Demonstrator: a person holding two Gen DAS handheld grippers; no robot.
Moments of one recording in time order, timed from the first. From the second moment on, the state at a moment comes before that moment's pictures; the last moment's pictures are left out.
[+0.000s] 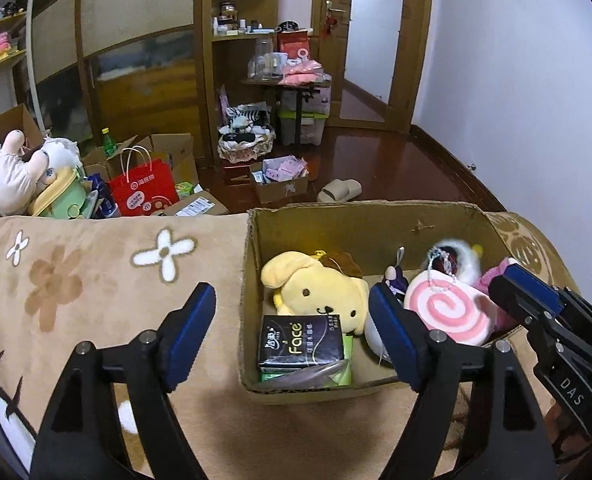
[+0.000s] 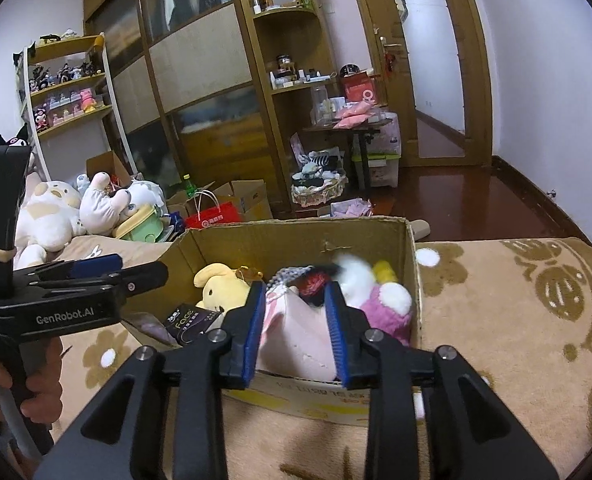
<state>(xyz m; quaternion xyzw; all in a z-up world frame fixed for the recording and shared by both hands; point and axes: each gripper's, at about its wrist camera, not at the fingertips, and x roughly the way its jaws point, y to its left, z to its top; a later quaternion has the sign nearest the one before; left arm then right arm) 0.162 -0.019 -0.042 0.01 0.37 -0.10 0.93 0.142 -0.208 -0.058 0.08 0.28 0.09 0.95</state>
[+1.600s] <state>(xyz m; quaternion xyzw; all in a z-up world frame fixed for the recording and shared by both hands) -0.012 0.030 0.039 0.04 0.29 -0.05 0.96 -0.044 -0.225 0.034 0.05 0.16 0.01 0.99</state>
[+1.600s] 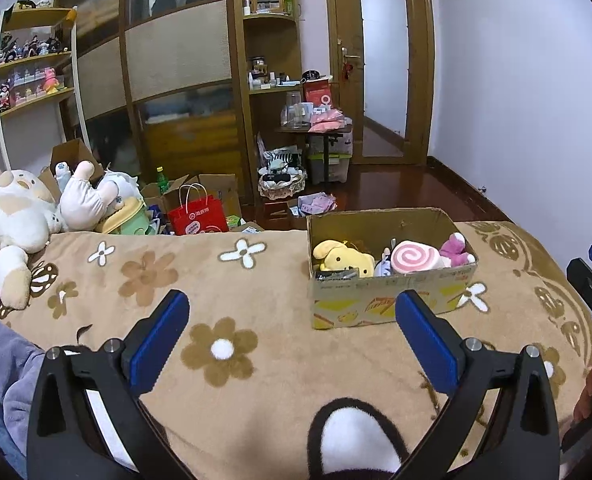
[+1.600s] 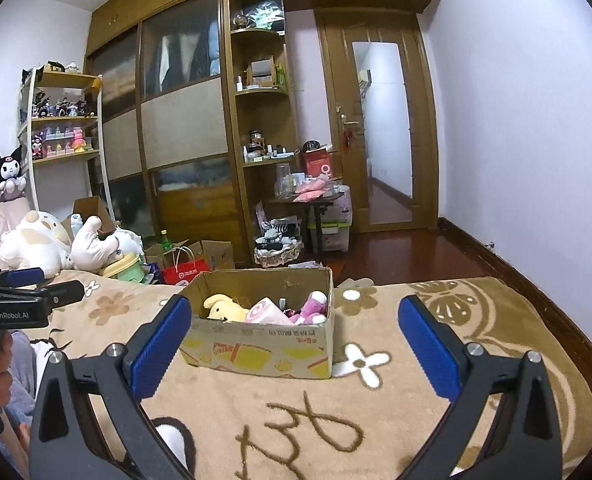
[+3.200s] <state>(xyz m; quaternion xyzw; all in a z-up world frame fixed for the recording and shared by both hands) 0.000 0.014 0.017 0.06 0.31 -0.05 0.95 -0.026 -0.232 0.004 0.06 0.20 -0.01 0.98</state>
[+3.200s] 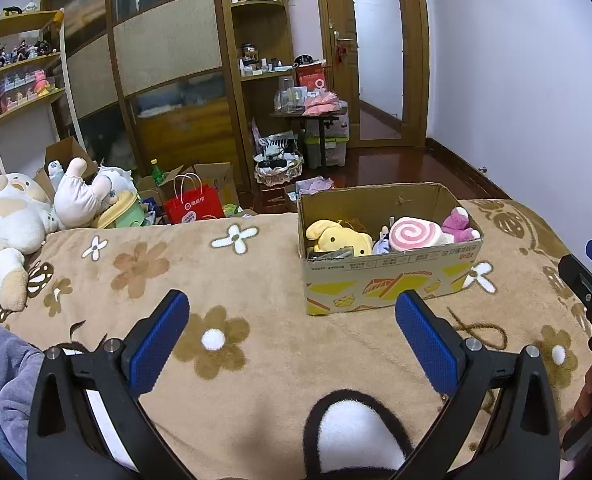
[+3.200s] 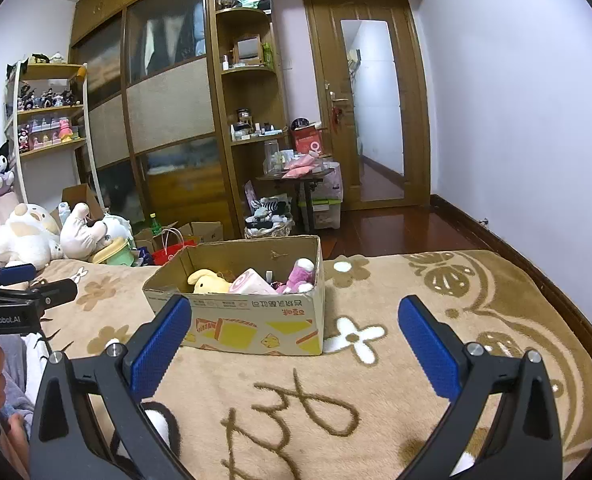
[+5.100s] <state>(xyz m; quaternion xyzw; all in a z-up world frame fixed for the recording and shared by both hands) -0.001 0.017 0.014 0.06 0.31 -0.05 0.95 -0.025 -0.228 0.002 0.06 0.21 -0.02 0.98</state>
